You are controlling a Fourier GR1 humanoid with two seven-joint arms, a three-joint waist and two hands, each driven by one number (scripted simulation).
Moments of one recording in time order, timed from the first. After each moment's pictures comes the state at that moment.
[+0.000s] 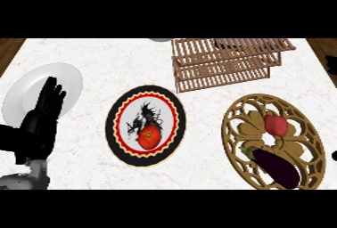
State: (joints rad) left arm -0.07 0.35 -0.08 -1.65 0.18 0.32 0.11; right arm -0.16 -0.90 -0.06 -1.70 -0.29 0.35 0.01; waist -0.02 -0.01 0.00
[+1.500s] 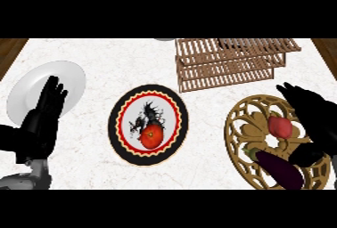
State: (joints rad) left arm -0.07 0.29 -0.04 -1.67 0.13 0.26 0.13; right arm -0.23 -0.76 0.33 -1.83 0.59 0.35 0.64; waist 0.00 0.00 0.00
